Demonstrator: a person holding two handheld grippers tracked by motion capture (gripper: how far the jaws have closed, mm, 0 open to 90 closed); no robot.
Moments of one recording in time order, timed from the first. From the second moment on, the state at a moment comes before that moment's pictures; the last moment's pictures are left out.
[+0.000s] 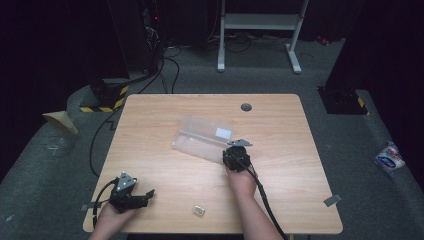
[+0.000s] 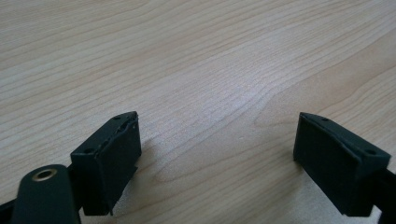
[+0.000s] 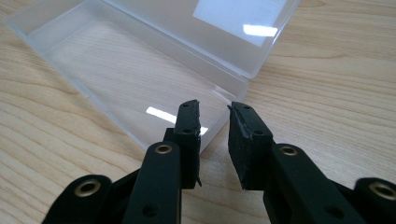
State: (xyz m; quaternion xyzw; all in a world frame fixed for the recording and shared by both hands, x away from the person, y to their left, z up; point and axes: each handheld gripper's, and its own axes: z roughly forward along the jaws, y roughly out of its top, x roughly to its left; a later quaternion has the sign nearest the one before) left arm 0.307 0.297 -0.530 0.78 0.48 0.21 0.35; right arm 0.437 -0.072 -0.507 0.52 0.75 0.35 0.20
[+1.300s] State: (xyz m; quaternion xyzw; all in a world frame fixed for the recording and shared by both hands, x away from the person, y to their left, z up) left arm 0.307 0.298 -0.530 0.78 0.48 0.20 0.35; right arm 0.385 -0.165 -0.508 0.52 0.75 0.33 0.24
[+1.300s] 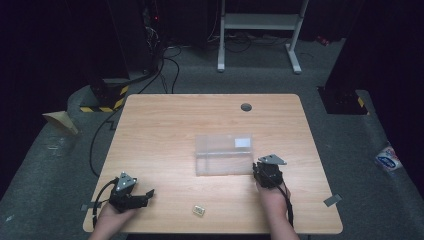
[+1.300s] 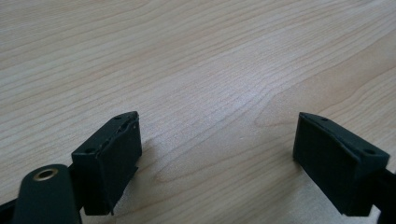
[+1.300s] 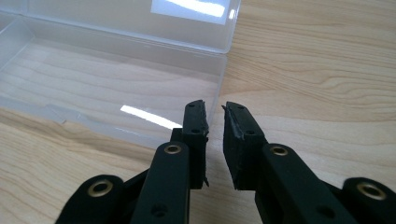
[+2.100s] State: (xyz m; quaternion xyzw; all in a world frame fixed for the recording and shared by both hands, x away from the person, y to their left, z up) left arm 0.307 0.299 -0.530 0.78 0.48 0.20 0.35; right arm 0.397 -0.157 -0.516 0.54 0.74 0.33 0.23
